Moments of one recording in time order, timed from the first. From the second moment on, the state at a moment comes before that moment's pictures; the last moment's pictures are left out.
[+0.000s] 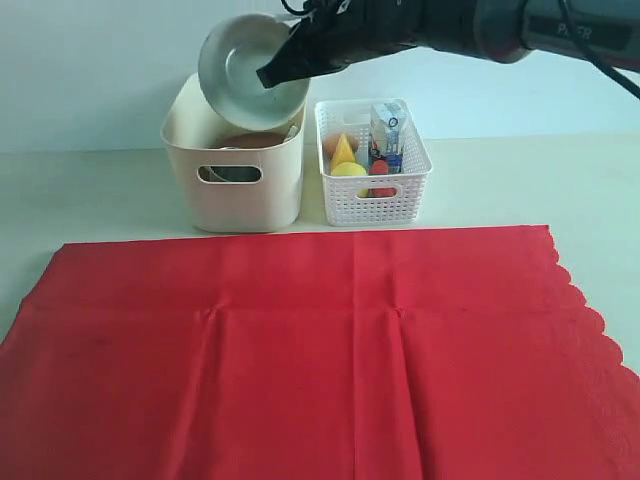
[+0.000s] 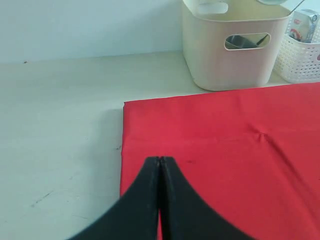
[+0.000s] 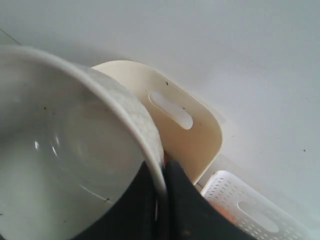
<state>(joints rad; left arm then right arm) -0.02 0.01 0.00 -0.30 0.37 0.34 0.46 2.21 -1.92 0.31 0.28 -0.56</state>
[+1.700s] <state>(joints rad) -0.02 0.01 0.00 -0.30 0.37 0.34 0.46 1.73 -1.66 -0.10 0.87 0.01</state>
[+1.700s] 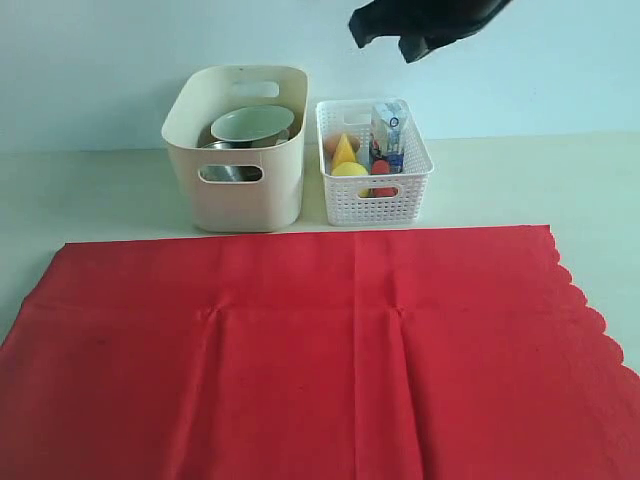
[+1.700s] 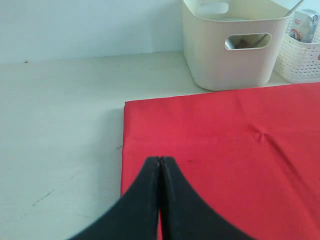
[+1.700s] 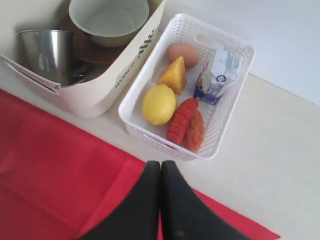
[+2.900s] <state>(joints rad) -0.02 0.01 0.00 -0.30 0.37 0.34 0.46 0.39 -0.59 -0.26 0.60 0.16</state>
